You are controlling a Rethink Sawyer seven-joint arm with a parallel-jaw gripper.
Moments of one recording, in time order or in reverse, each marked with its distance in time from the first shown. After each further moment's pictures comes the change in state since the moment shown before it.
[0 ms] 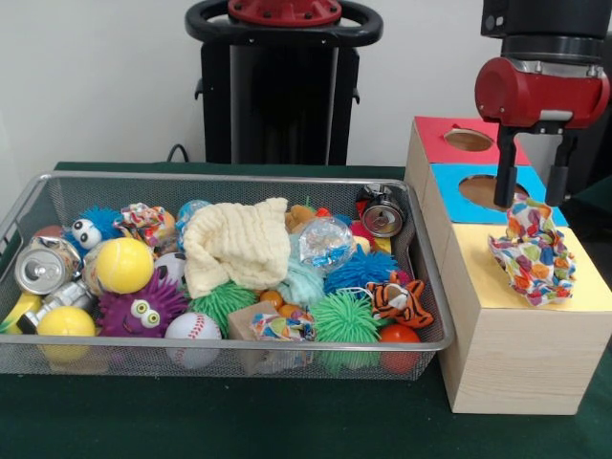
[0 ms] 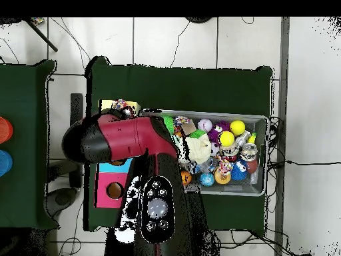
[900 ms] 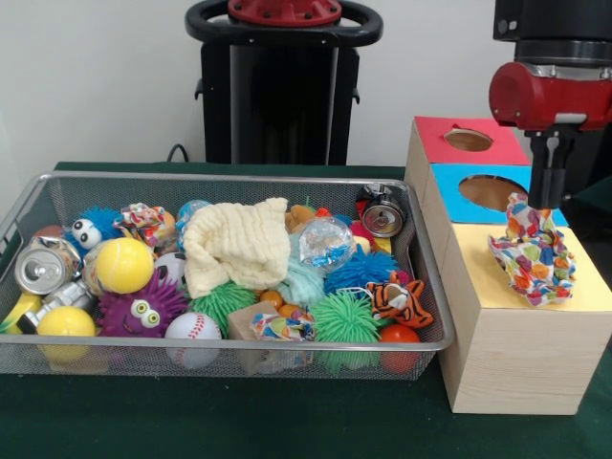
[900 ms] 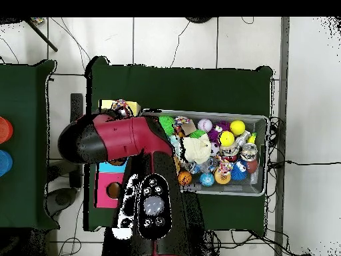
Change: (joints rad) arm 0.000 0.004 0.027 0.000 0.000 0.000 0.000
